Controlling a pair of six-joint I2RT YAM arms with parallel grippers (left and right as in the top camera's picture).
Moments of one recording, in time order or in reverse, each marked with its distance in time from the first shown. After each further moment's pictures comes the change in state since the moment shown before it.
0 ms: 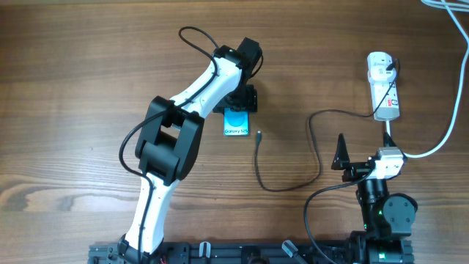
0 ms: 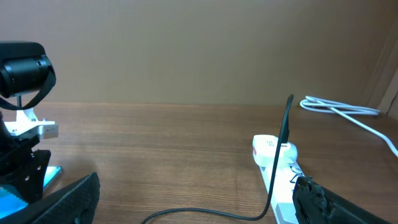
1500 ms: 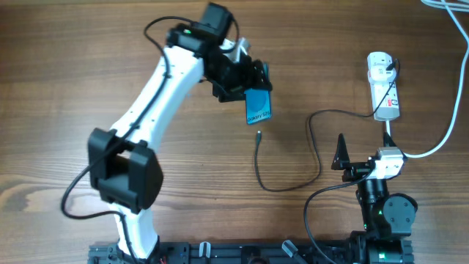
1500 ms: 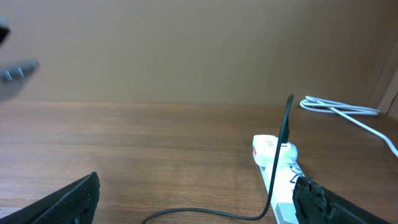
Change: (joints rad) left arm 0.126 -0.333 -0.004 -0.061 0.701 -0.004; right arm 0.000 0.000 0.000 0.000 0.000 0.000
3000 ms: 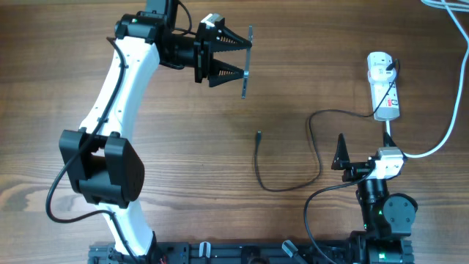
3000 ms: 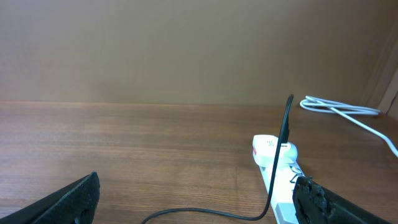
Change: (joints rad) left arm 0.210 -0.006 0.000 0.000 0.795 -0.101; right arm 0.000 0.000 0.000 0.000 0.000 0.000
